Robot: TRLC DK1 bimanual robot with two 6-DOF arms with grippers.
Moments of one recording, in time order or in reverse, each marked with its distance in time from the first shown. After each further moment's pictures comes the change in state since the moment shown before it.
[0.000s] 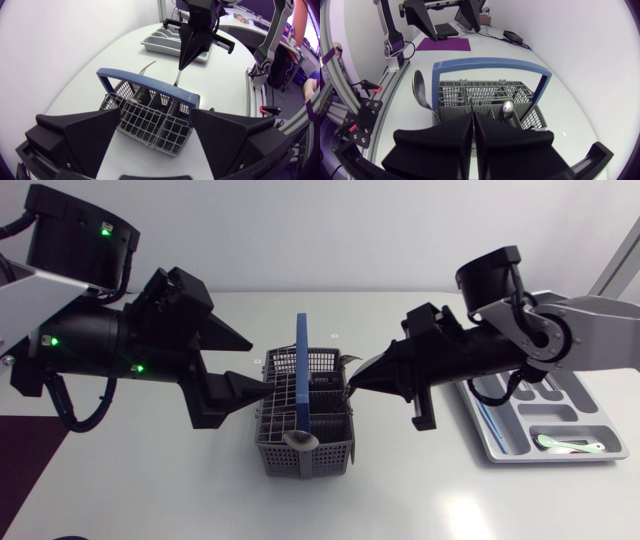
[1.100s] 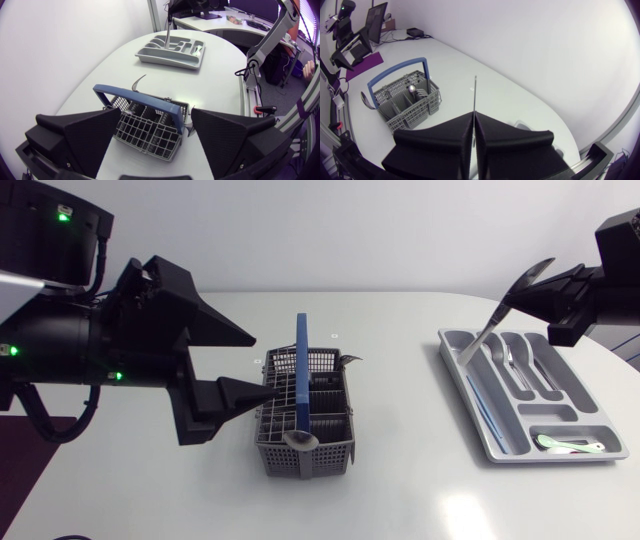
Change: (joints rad) left arm -0.067 -0.086 -0.004 -0.007 -0.011 0.000; right arm -0.529 -0.293 0.142 -0.249 0.212 0.211
